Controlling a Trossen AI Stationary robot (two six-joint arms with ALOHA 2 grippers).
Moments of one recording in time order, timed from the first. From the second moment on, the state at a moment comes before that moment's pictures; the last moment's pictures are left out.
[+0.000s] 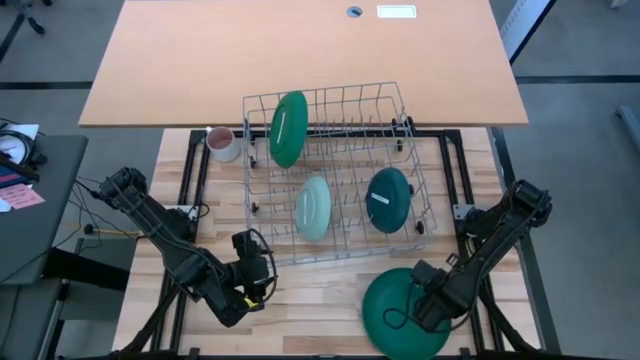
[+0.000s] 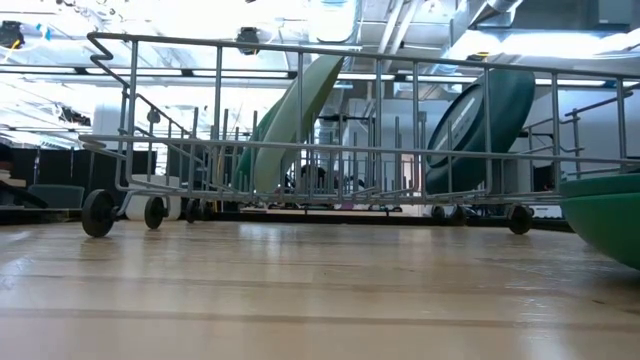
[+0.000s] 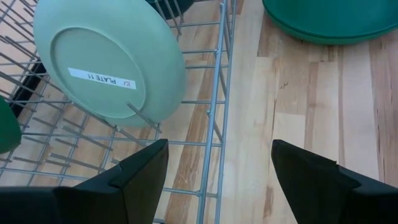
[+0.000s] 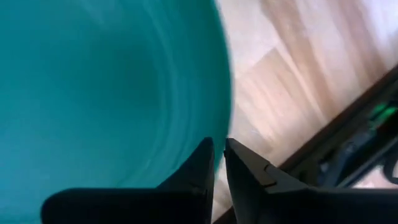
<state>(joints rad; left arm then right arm) -0.76 1.51 1.35 -0.97 -0.78 -0.74 0.87 1.67 1.10 -1.24 -0.02 1.56</state>
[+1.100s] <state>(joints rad) -0.76 1.51 1.35 -0.97 -0.78 -0.74 0.86 1.67 1.11 -1.33 -0.02 1.63</state>
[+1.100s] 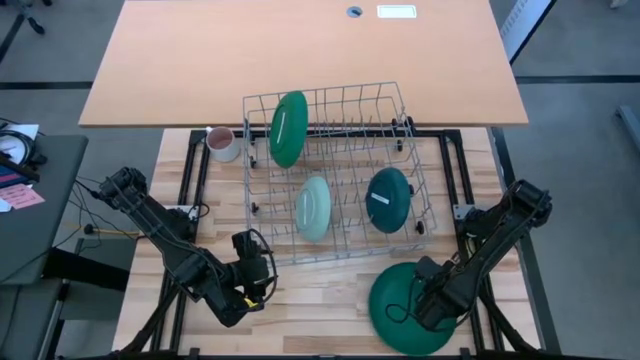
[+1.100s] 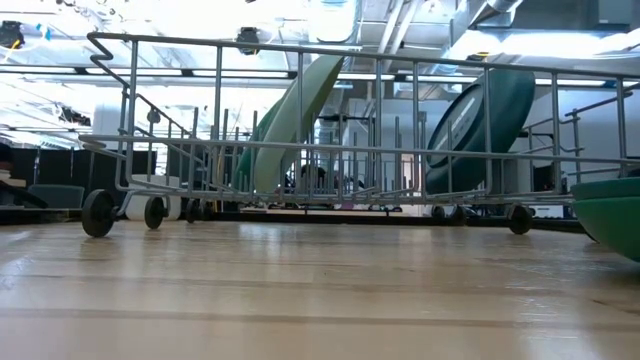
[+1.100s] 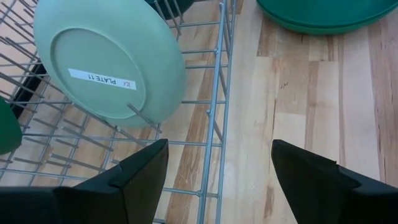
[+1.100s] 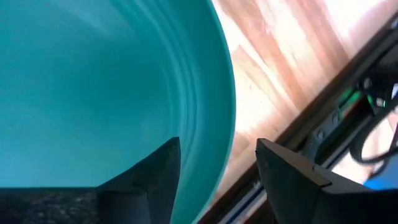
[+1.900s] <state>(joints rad) -0.75 1.51 1.34 -0.88 -0.79 -0.74 0.86 1.67 1.07 -1.29 0.06 1.60</state>
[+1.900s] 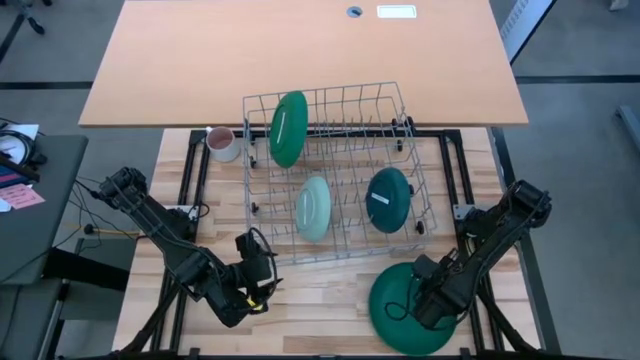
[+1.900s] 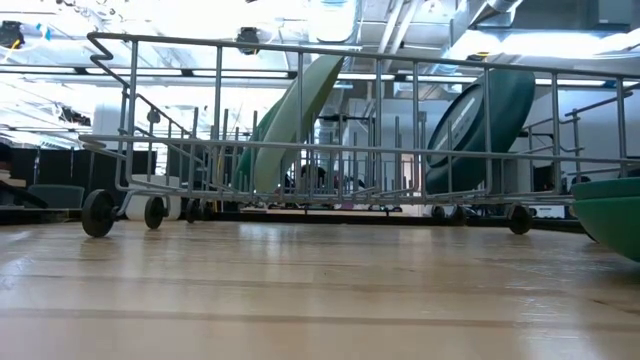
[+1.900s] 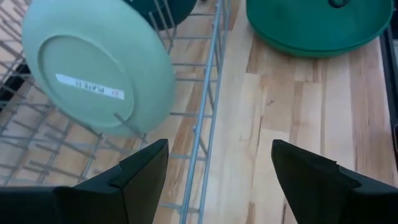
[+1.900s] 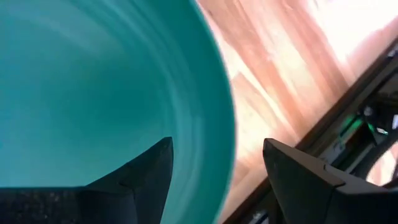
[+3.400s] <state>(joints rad) -0.69 1.51 1.34 -0.87 -0.82 -0.64 0.86 1.67 0.96 -1.29 -0.06 1.51</state>
